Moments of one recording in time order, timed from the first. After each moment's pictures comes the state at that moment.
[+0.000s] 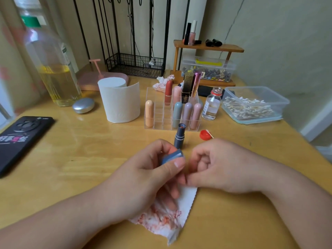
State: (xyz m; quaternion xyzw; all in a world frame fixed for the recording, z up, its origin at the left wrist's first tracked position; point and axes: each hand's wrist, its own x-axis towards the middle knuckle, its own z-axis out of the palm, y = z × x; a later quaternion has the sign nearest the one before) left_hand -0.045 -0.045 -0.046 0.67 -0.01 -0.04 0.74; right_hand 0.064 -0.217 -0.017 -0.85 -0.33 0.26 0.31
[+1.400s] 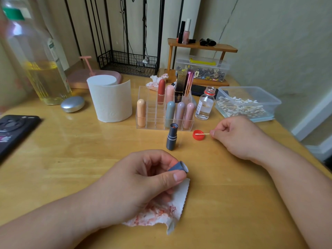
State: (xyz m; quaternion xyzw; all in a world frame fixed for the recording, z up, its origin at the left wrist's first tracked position) left_hand -0.043 -0.049 -0.040 0.69 0.01 -0.07 0.72; right_hand 0.135 -0.247 -0.023 -0.95 -0.16 0.04 0.27
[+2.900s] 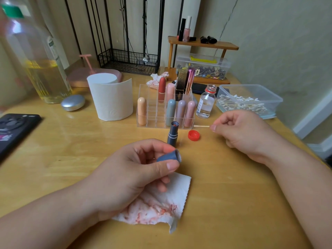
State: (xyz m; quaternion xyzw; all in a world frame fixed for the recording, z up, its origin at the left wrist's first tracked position) left_hand -0.036 -0.040 -0.051 0.64 0.01 -0.03 0.76; right_hand 0.128 -0.247 -0.019 -0.88 -0.15 0.07 0.45
